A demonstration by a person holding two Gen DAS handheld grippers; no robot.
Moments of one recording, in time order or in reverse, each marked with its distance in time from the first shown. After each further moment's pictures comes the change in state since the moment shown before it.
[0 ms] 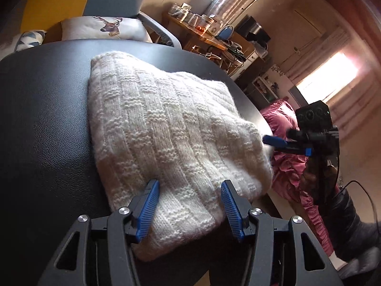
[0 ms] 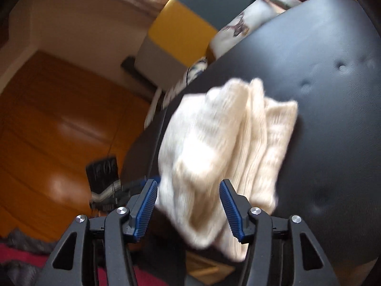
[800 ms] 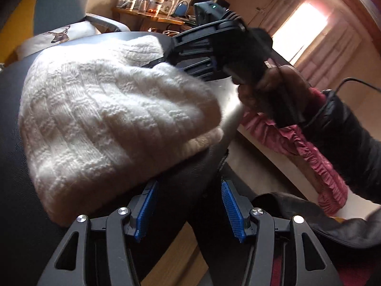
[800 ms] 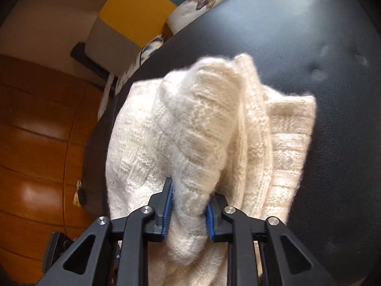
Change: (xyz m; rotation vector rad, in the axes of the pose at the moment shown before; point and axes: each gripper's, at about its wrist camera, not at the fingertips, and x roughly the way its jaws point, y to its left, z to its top) left arm 0.031 -0.077 -0.068 0.270 0.092 -0.024; right arm 0.114 0.005 0.026 0.063 0.205 -0.258
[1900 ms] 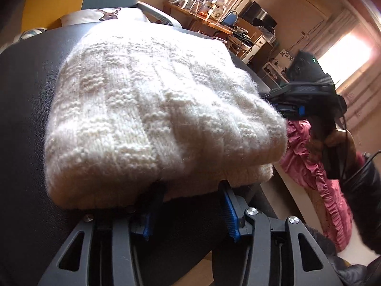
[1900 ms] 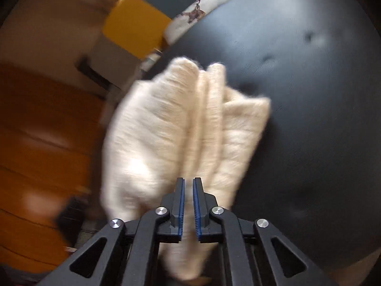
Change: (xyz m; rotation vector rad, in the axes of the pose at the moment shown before) left arm 0.006 0.046 0.001 -0.238 -0.026 0.100; right arm -0.064 -0.072 -0.027 0.080 -0.167 0.172
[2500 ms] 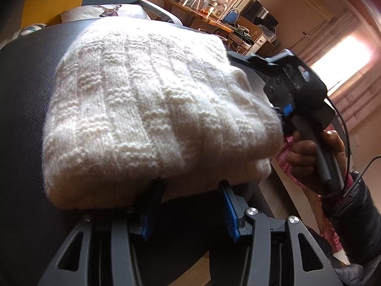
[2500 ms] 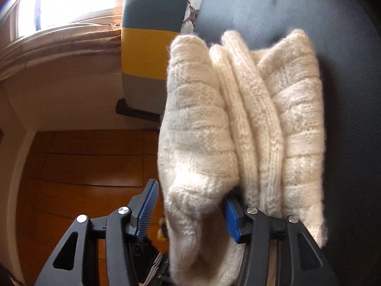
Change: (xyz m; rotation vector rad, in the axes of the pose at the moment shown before) left arm 0.001 -0.004 -0.002 -0.008 0.016 -0.009; right arm 0.069 -0.008 -0.001 0.151 -0.084 0.232
